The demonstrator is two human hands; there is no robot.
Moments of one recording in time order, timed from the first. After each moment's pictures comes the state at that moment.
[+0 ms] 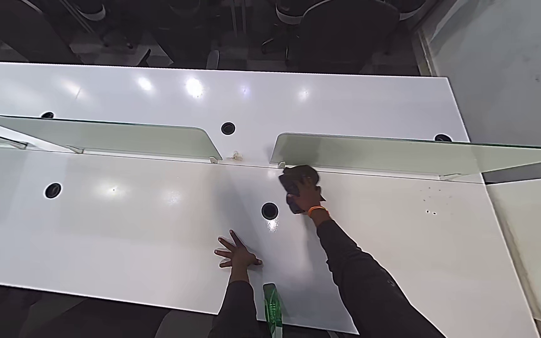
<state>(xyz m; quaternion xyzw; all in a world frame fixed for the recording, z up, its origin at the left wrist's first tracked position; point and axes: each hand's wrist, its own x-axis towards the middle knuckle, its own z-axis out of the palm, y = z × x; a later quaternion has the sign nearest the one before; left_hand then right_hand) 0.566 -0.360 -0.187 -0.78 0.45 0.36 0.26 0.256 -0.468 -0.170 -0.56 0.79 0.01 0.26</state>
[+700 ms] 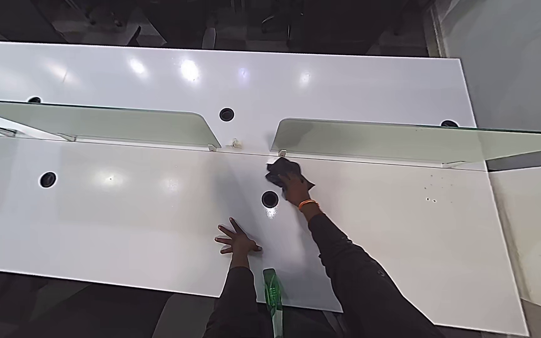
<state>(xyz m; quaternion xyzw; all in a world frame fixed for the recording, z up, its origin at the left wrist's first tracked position) 0.565 -0.362 -0.182 -0.78 0.44 0.36 0.25 0.301 -0.464 -0.172 -0.62 0.73 0.02 0.29</state>
